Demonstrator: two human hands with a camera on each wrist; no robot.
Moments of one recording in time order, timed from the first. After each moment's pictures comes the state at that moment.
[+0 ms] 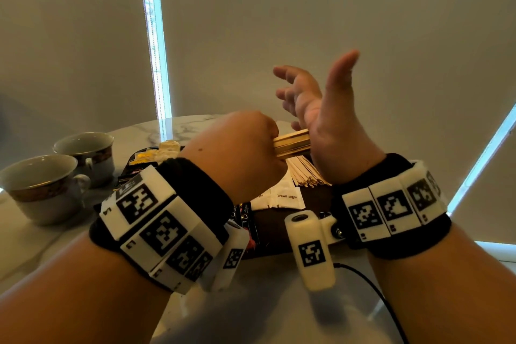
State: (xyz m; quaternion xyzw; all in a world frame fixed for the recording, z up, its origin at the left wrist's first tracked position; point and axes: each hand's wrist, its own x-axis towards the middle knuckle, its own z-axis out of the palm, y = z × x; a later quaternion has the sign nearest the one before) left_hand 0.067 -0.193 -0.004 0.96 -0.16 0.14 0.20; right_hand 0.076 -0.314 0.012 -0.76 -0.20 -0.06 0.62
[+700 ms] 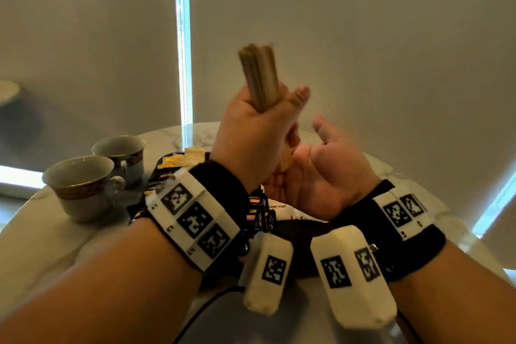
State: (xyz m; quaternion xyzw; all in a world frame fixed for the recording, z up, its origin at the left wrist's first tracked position) left_hand 0.082 -0.183 -0.010 0.61 -0.20 0.23 0.74; right_hand 0.109 -0.309 -0.033 -0.47 -0.08 0.29 0.83
